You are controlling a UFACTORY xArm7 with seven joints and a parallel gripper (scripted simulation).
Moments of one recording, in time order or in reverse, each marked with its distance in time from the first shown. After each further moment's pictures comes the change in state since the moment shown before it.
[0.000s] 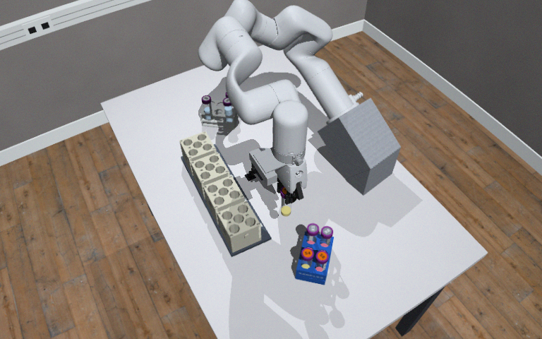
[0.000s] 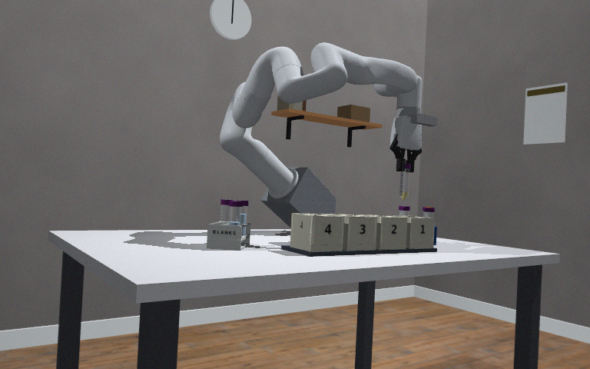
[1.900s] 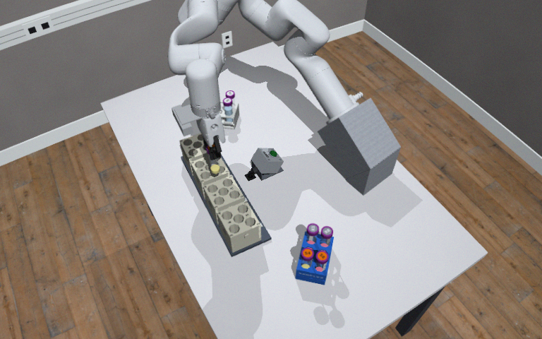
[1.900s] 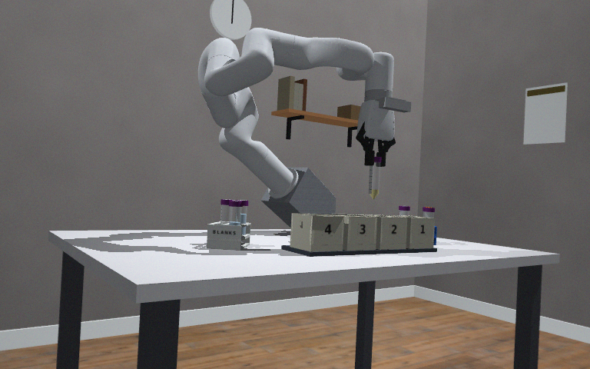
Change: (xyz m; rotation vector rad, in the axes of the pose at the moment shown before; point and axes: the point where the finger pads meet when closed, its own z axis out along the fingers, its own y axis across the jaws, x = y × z) arm 0.108 0.231 0.001 0.007 0.005 0.025
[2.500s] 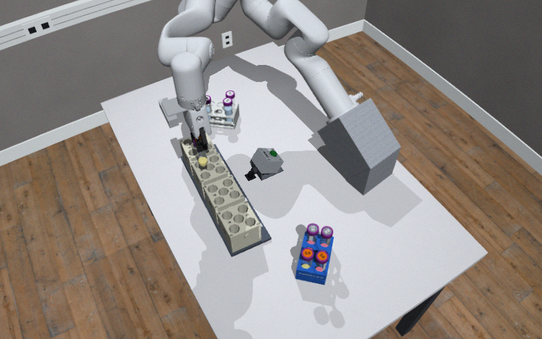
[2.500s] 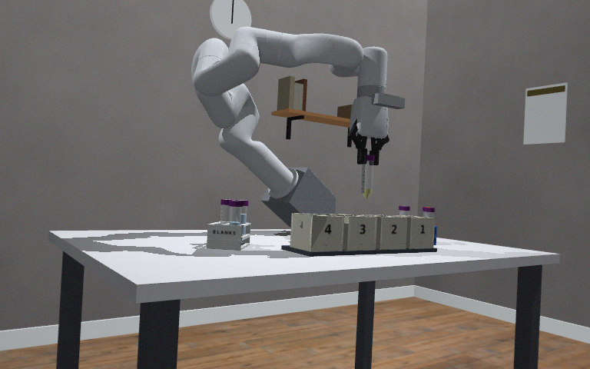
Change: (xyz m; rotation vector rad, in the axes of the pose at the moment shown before) arm 0.022 0.045 0.000 0.001 0.000 -0.002
